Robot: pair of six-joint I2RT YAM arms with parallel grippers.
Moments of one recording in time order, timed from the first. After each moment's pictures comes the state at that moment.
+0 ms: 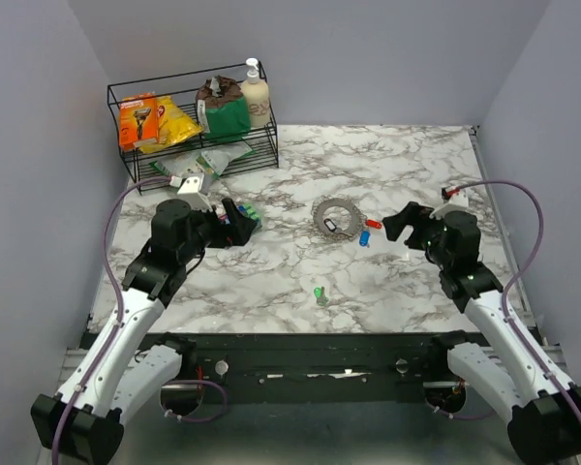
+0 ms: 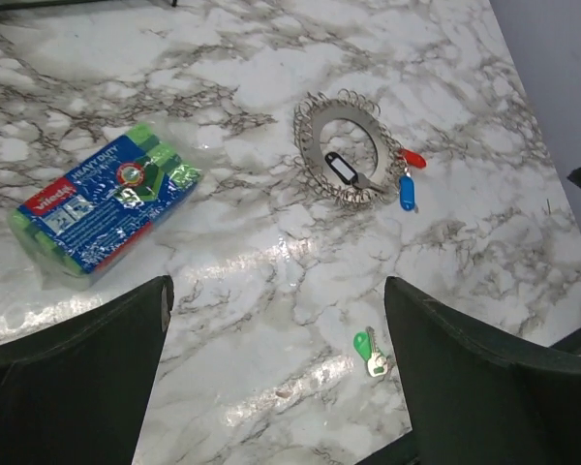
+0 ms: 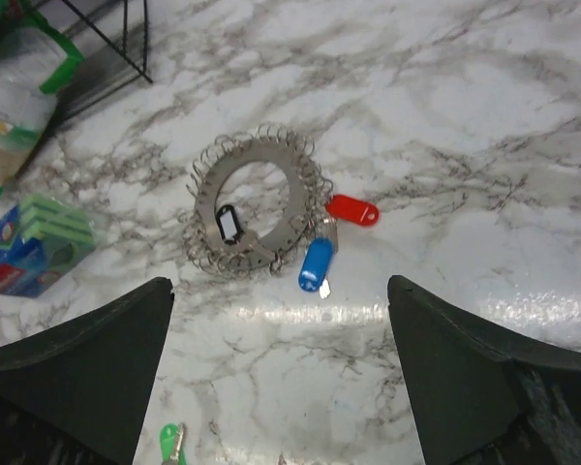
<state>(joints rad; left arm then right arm) -0.33 0.79 0.77 -0.33 0.15 -0.44 0.22 0.78 0.55 -0.07 -0.01 0.43</state>
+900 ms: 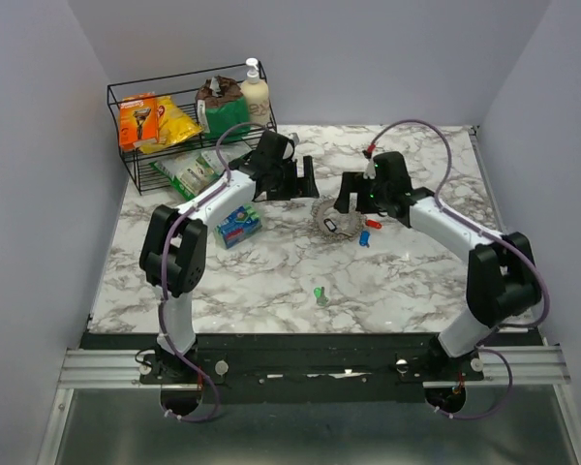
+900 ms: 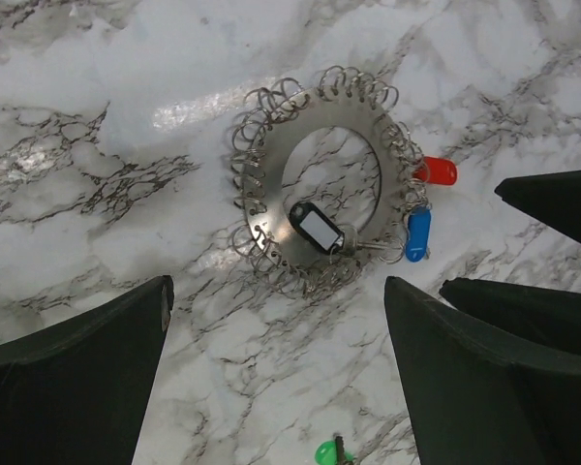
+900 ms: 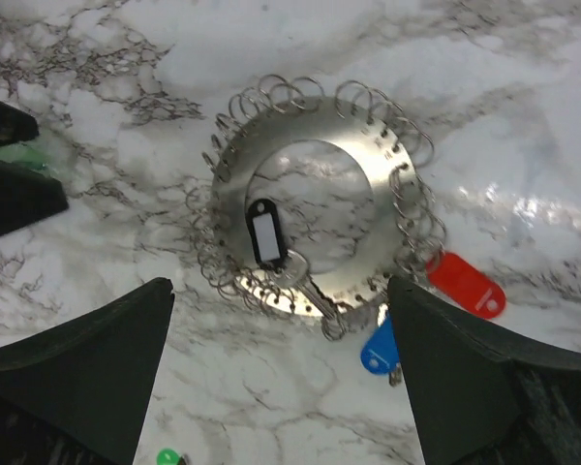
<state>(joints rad) -0.48 1.93 1.56 -0.40 0.26 -0.49 0.36 1.60 1.09 -0.20 -0.13 0.30</state>
